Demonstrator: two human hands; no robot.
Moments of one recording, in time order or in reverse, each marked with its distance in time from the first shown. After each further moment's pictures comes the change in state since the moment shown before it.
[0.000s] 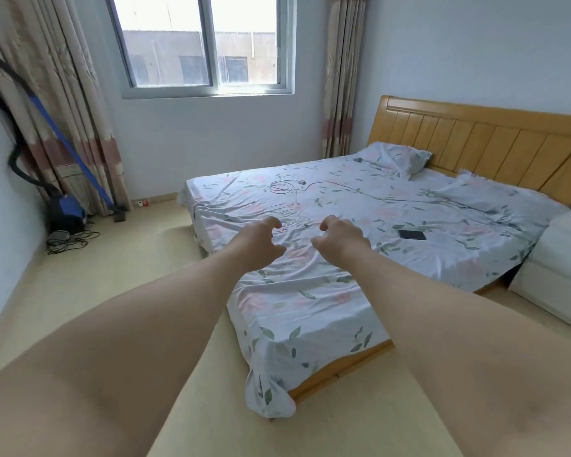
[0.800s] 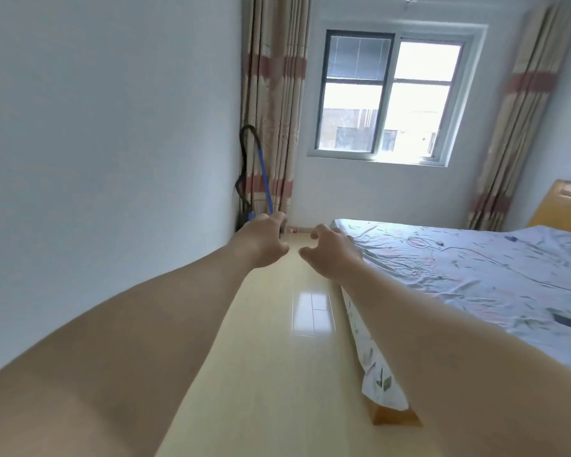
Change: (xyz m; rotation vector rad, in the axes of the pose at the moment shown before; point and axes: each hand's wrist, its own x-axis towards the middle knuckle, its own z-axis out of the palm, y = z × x) left_hand -0.530 -0.105 -0.172 0.117 0.409 -0.323; right_hand -0.467 -0.242 0.040 0.059 -0.052 -0.602
